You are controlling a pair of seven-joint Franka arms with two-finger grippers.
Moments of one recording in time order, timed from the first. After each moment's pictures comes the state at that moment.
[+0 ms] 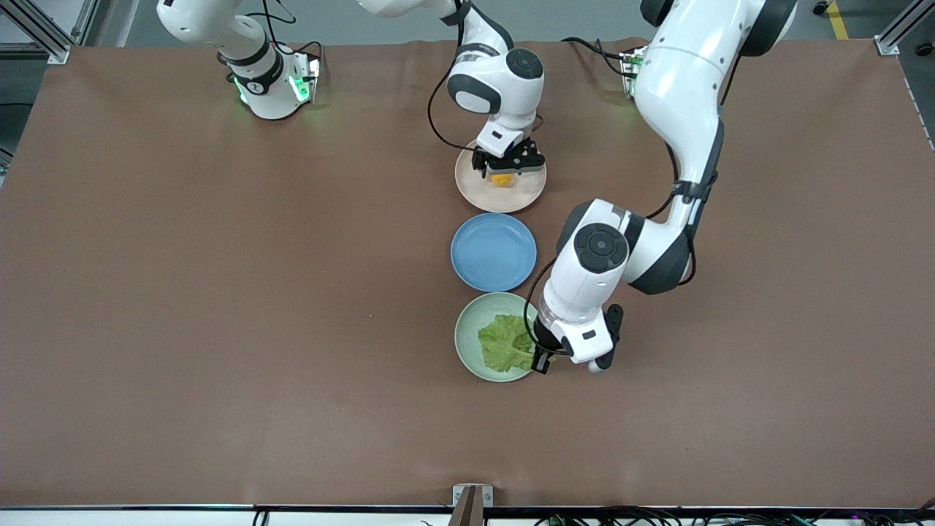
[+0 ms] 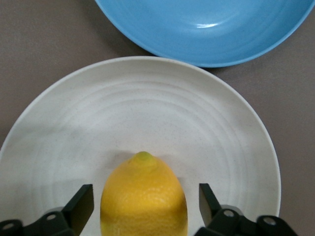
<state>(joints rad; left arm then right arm) -0.54 0.75 0.04 -1.26 -0.05 2.29 -1.64 1.19 0.66 -0.01 -1.71 -0.10 2.32 1.11</state>
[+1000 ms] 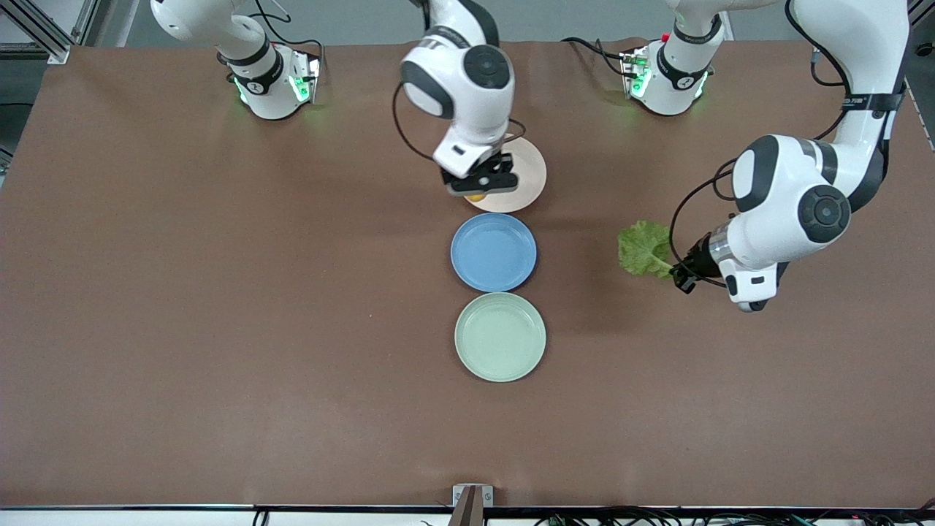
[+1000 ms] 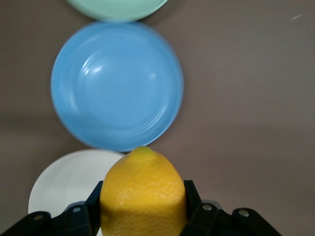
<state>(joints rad) 0.10 0.26 -0.25 -2.00 -0.08 2.14 -1.01 0.92 0.40 -0.04 -1.64 0.01 2.00 0.82</state>
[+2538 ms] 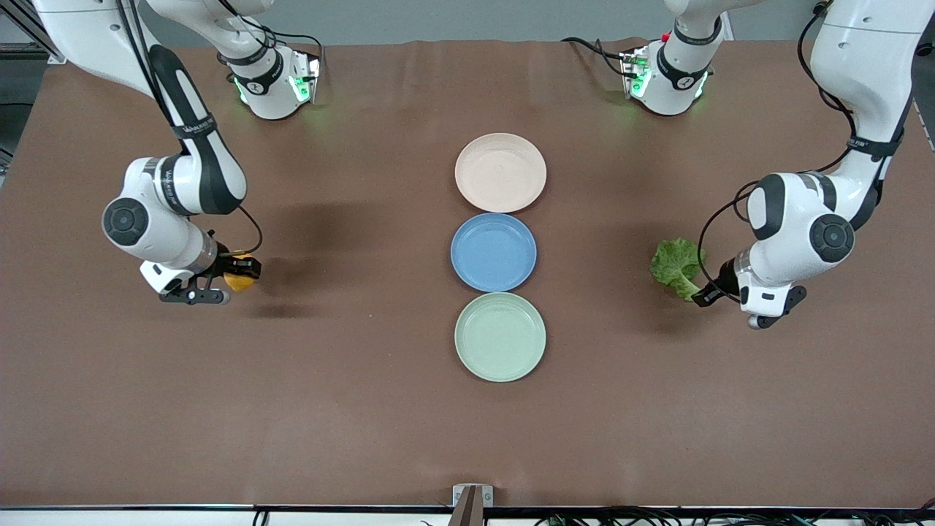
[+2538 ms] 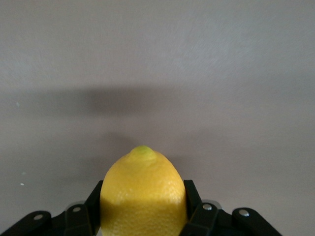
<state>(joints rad) 0.24 0.39 -0.26 -2.07 0.04 2.40 -0.63 0.08 0.30 -0.04 -2.24 0.02 2.45 0.05</state>
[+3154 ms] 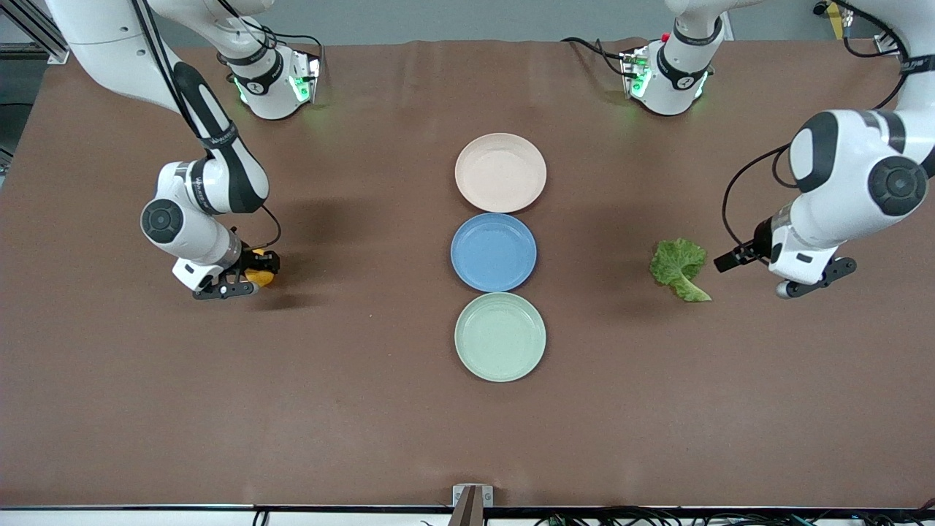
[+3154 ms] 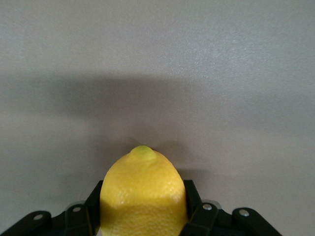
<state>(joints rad) 0.26 0.11 -0.28 -2.03 0.03 2.02 -0.40 0.09 0.37 -0.02 -2.28 0.02 2.56 -0.07</state>
